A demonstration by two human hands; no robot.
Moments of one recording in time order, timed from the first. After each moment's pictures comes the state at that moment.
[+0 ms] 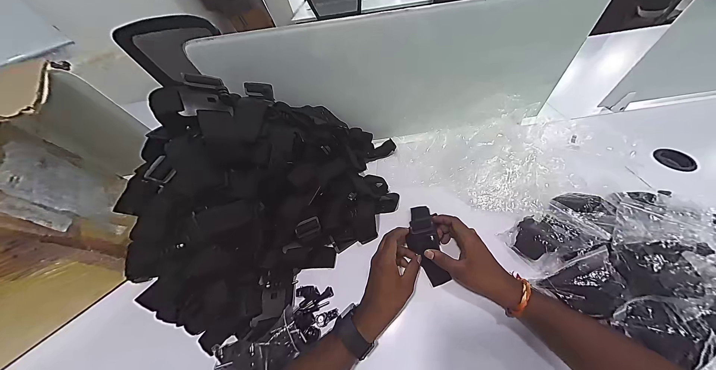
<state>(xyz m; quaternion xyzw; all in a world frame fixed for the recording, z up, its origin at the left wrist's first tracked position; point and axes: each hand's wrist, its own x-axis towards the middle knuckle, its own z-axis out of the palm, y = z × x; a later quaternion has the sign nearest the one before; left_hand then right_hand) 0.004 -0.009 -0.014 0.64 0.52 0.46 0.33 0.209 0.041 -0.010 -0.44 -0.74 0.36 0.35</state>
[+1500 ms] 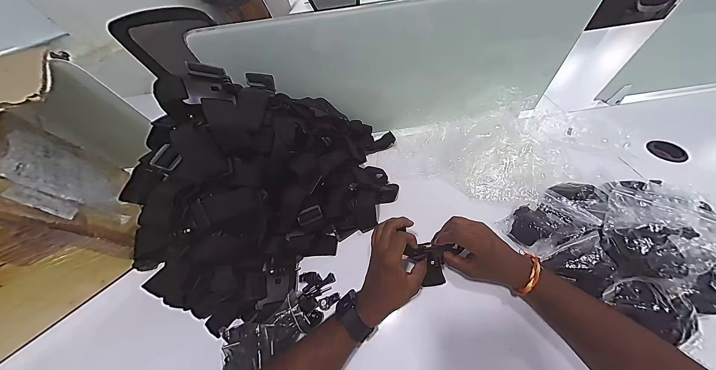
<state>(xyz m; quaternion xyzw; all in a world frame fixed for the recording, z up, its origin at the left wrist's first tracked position) -0.003 -0.014 -0.011 0.74 0.44 0.48 0.16 0.233 0.044 0.007 -0.18 -0.90 0.17 0.35</state>
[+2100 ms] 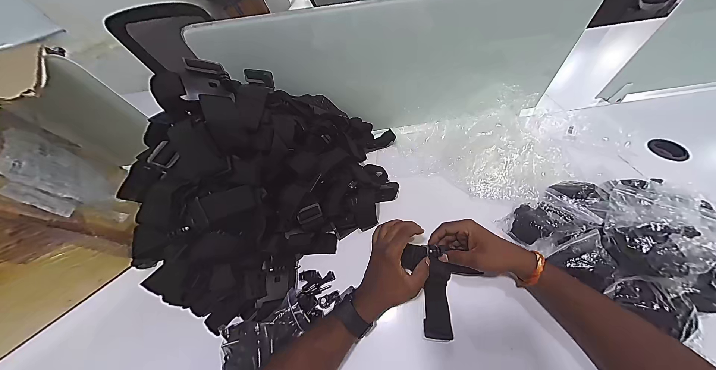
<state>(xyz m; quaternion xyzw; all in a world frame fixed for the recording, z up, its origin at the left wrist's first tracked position) -0.007 -0.010 -0.014 0.77 0.45 0.42 0.18 0.236 0.050 0.015 -0.23 -0.73 0.60 0.22</state>
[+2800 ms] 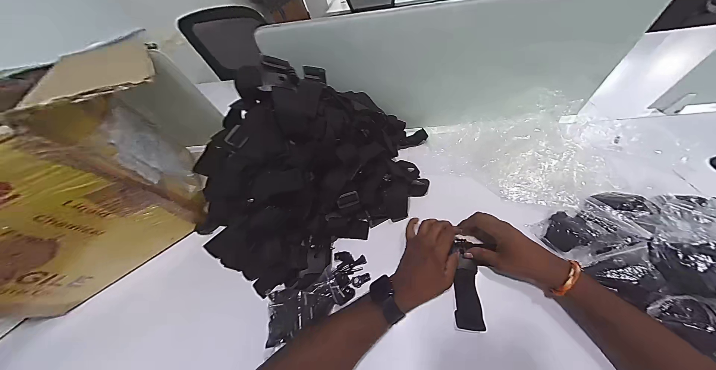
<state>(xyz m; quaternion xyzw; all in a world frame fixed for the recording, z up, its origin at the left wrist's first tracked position) 0.003 -0.023 0.000 0.81 0.50 0.28 0.10 0.233 0.047 0.010 -0.32 -0.88 0.29 0.19</state>
